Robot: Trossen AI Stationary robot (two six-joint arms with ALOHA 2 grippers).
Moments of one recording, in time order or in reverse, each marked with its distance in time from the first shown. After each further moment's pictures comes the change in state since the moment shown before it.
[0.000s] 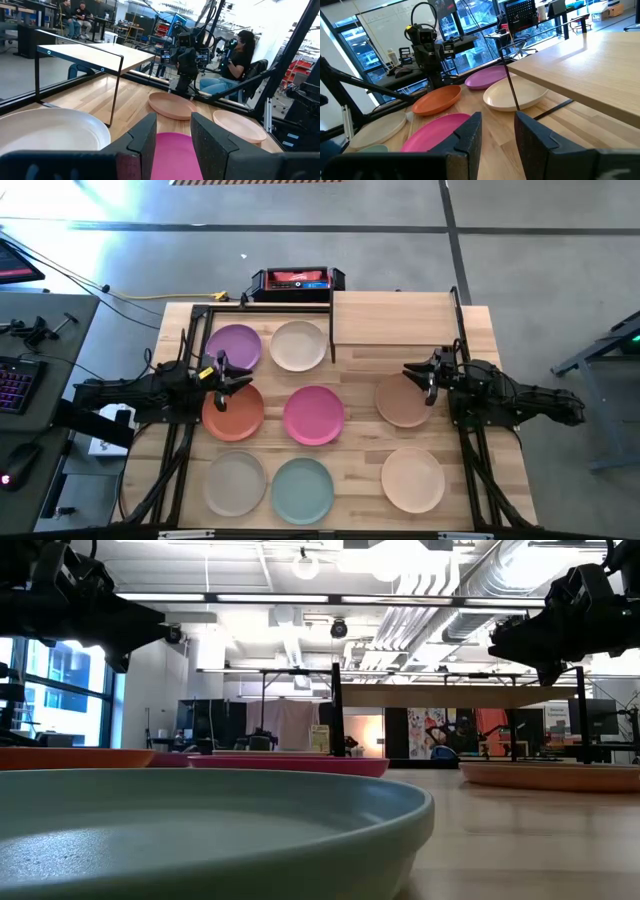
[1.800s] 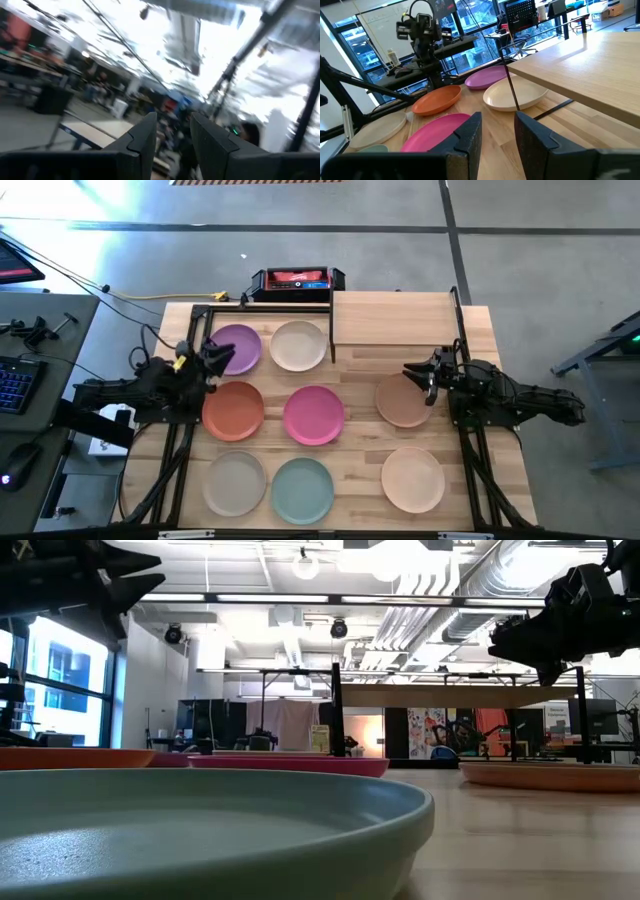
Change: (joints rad) left arm 0.004 0.000 0.000 0.418 -0.228 -0.052; right arm 0.000 0.000 0.000 0.000 0.000 0.000
